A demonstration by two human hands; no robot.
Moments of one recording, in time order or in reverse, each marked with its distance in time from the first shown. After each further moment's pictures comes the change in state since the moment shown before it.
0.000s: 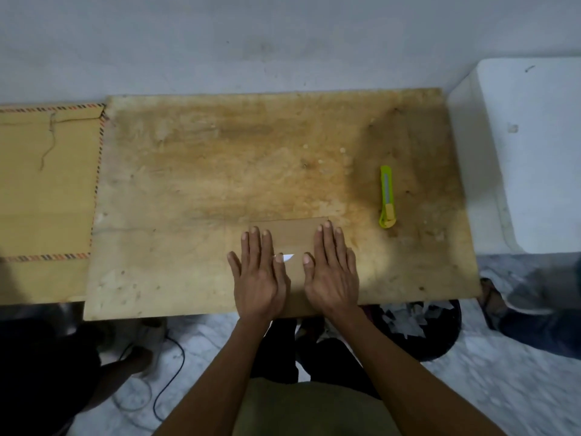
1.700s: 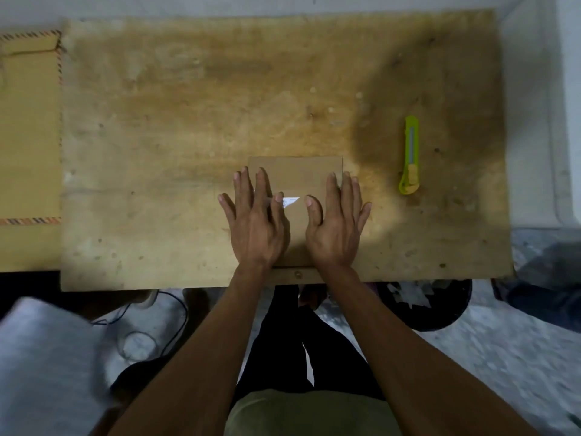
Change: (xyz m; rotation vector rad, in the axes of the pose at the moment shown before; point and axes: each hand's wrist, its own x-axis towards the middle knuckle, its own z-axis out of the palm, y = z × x) left_hand 0.045 0.013 -0.001 -0.080 0.019 -0.078; right_hand 0.037 -0.011 0.020 0.284 0.317 0.140
